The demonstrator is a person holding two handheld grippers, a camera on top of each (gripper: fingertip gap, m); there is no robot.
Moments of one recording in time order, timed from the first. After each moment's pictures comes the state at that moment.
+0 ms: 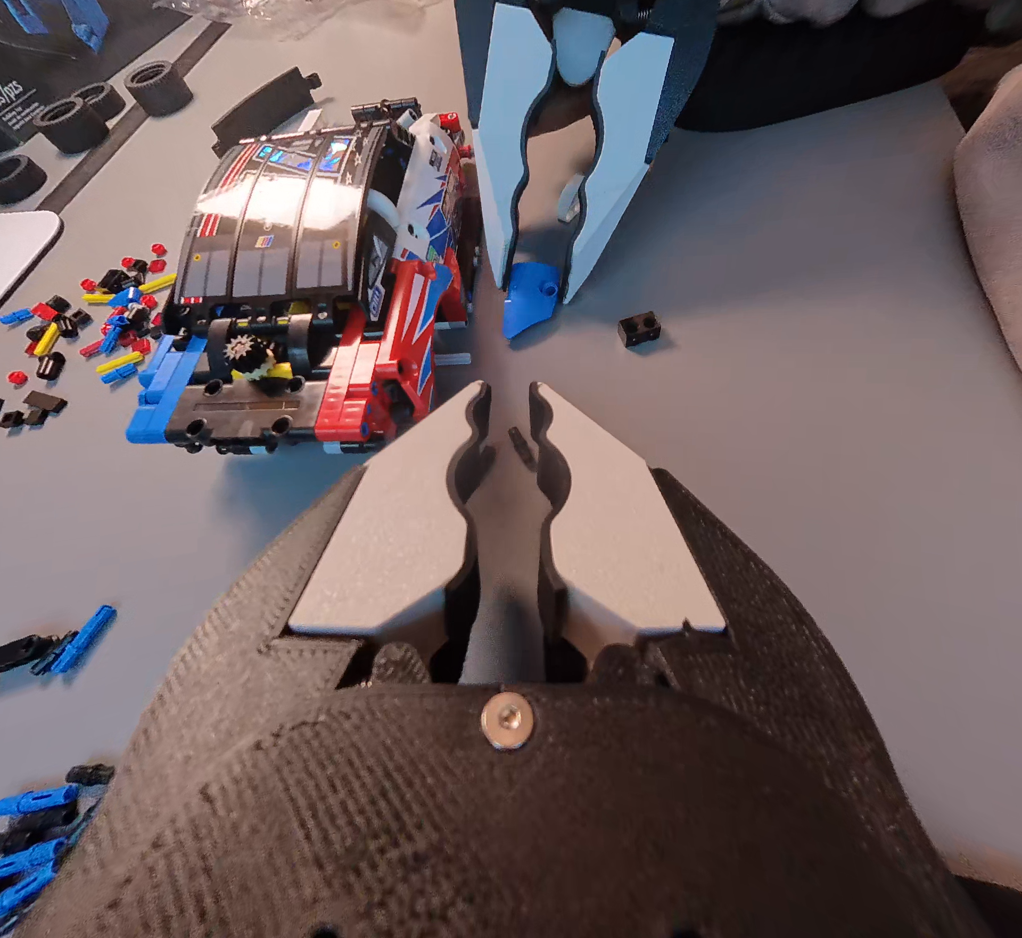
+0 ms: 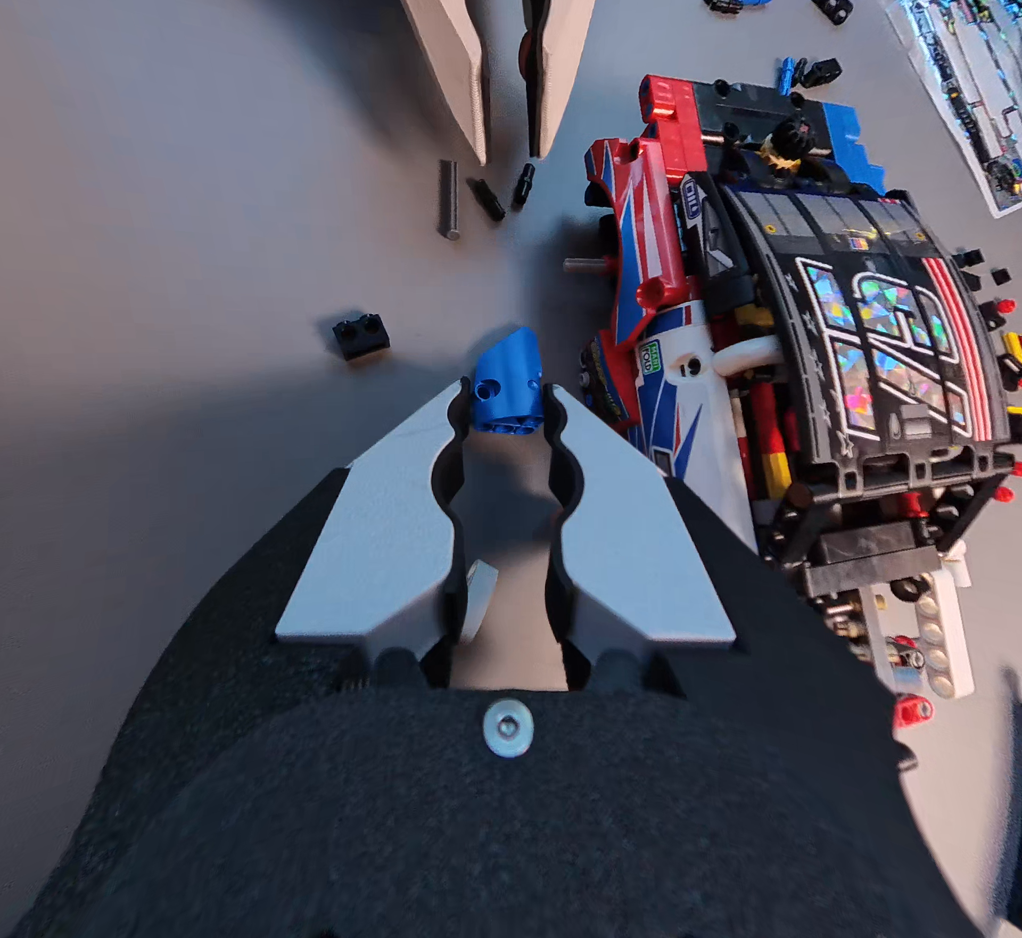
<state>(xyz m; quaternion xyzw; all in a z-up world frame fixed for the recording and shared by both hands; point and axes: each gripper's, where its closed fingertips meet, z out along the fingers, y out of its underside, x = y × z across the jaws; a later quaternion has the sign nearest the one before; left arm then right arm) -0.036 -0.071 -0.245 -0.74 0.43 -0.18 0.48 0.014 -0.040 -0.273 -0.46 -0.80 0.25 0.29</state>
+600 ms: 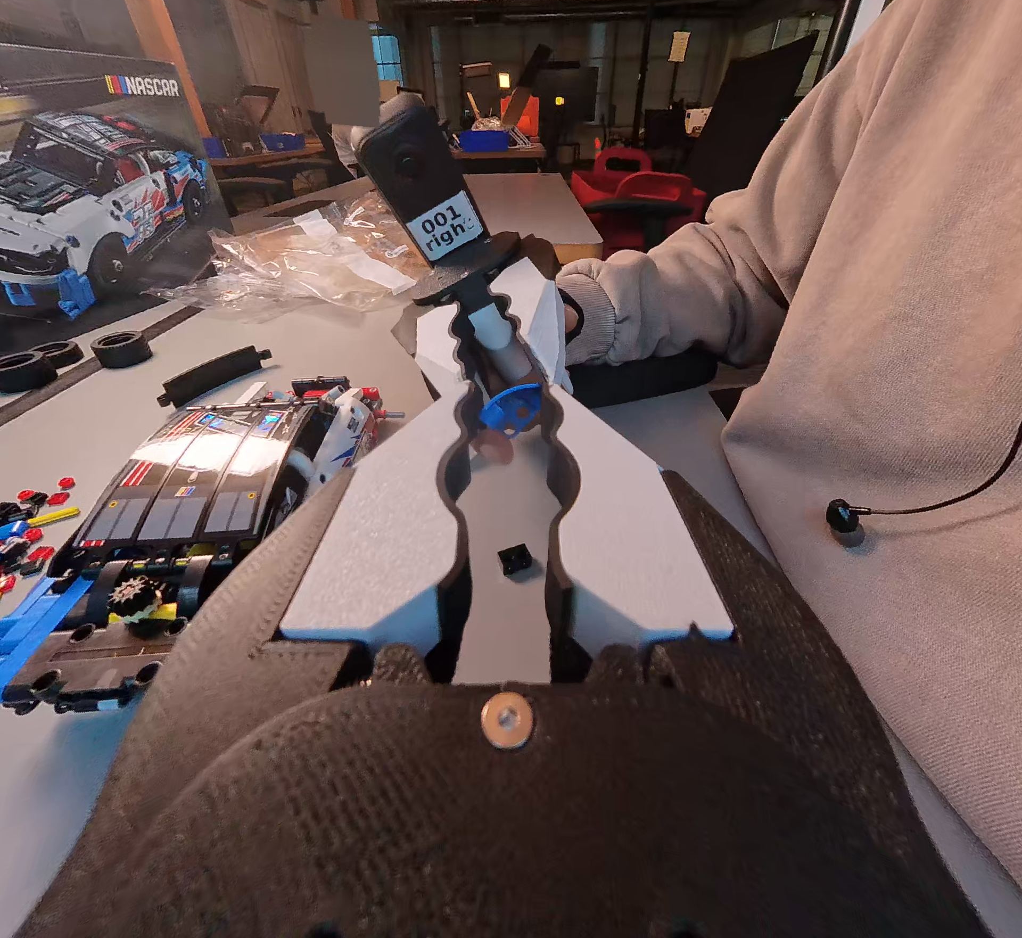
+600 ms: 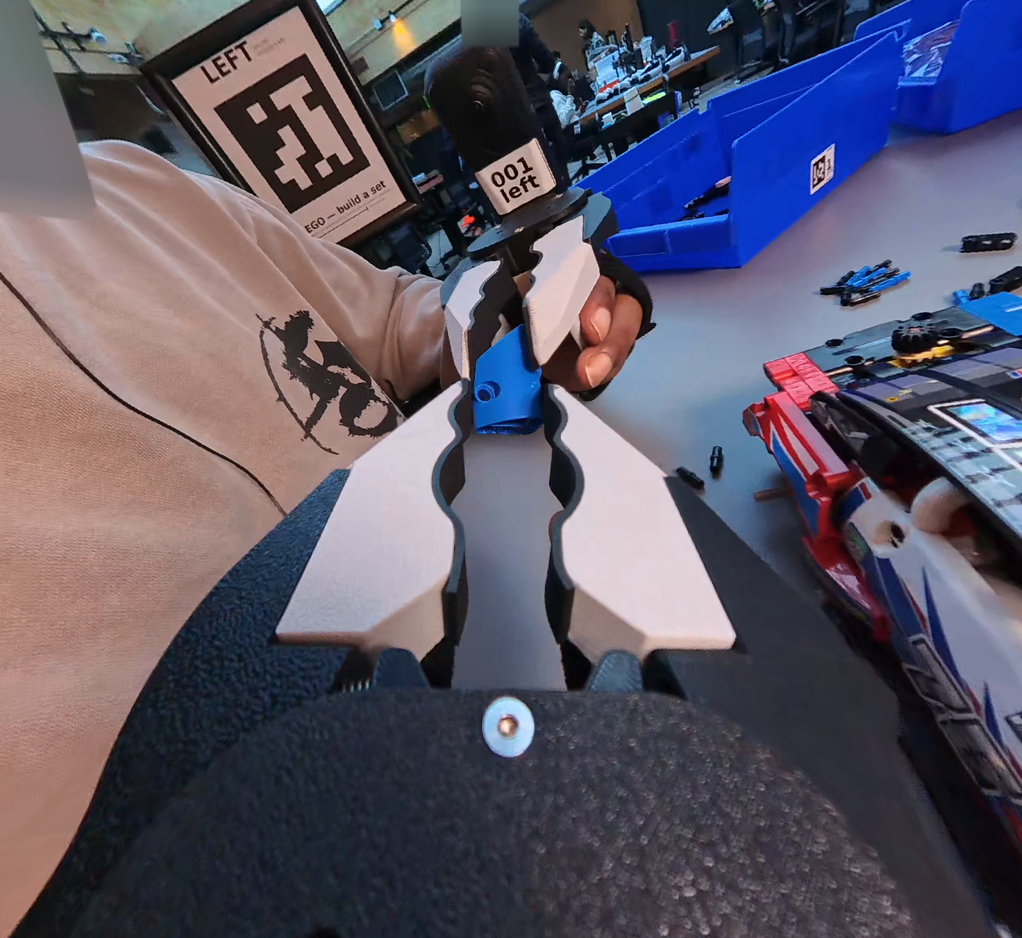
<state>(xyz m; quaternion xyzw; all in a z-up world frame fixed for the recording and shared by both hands) 0.021 -0.097 -0.161 -0.61 0.37 -0.35 0.60 0.011 -0.102 -0.168 -0.44 -0.56 0.68 0.17</state>
